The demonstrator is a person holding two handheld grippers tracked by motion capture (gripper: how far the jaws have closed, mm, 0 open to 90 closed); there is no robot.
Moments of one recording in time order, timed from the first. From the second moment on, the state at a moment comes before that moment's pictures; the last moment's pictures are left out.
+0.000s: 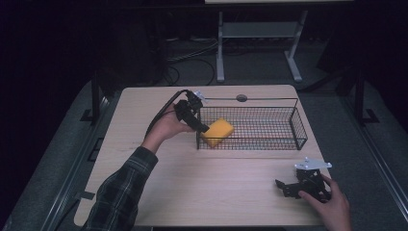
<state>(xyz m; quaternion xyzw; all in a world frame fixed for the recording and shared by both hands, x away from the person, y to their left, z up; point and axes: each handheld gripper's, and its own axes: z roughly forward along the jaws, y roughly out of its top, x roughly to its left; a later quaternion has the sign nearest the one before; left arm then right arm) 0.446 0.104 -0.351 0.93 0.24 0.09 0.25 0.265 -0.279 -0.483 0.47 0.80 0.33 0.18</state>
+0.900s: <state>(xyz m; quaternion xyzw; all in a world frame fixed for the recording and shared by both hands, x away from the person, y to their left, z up) 0.356 0.211 -0.392 0.90 0.32 0.11 0.29 0.265 -0.279 -0.483 0.47 0.80 0.34 0.18</state>
